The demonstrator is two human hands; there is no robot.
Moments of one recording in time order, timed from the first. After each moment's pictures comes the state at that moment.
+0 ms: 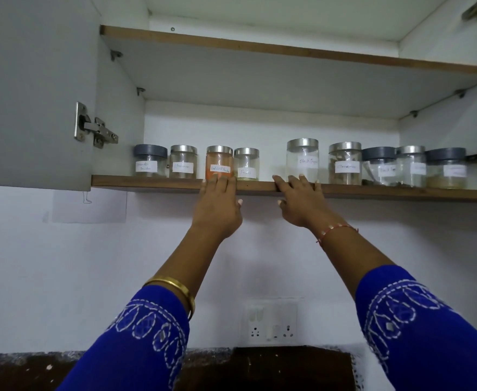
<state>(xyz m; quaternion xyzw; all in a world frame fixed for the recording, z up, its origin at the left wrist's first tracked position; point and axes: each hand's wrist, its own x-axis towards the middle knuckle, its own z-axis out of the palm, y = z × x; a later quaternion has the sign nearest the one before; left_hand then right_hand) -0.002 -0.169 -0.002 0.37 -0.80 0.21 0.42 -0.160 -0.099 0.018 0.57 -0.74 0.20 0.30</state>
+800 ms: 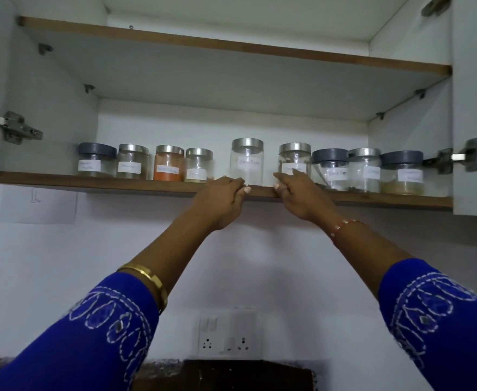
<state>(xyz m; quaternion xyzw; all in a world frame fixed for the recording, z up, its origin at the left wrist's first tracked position) -0.132 -0.116 0.022 0.30 -0.85 0.12 0.41 -0.308 -0.061 0.040 0.62 -0.67 0.31 0.27</state>
